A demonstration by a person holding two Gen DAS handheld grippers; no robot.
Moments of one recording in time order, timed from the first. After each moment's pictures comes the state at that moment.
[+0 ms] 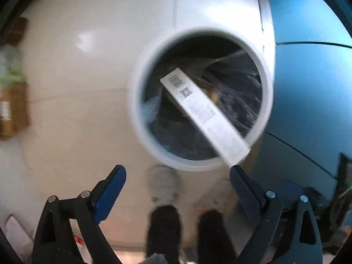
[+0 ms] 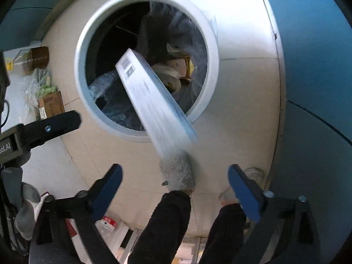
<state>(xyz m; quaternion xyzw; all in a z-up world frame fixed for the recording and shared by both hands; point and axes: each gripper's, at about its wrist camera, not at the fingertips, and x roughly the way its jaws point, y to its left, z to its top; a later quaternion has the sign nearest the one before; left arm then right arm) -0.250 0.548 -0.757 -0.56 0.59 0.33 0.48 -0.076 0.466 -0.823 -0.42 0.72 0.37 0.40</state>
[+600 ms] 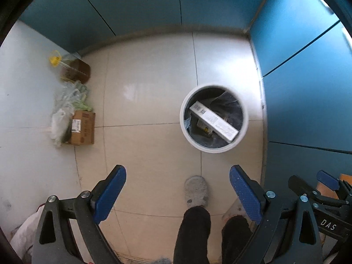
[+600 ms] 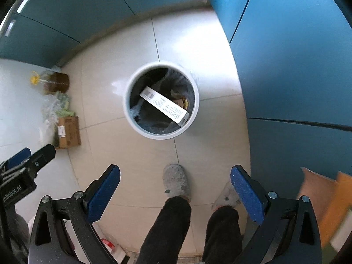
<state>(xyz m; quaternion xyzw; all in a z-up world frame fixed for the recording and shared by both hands) -0.260 0.478 -0.477 -0.41 0.57 0.46 0.54 -0.082 0.424 -0.547 -0.37 0.64 0.42 0.53</state>
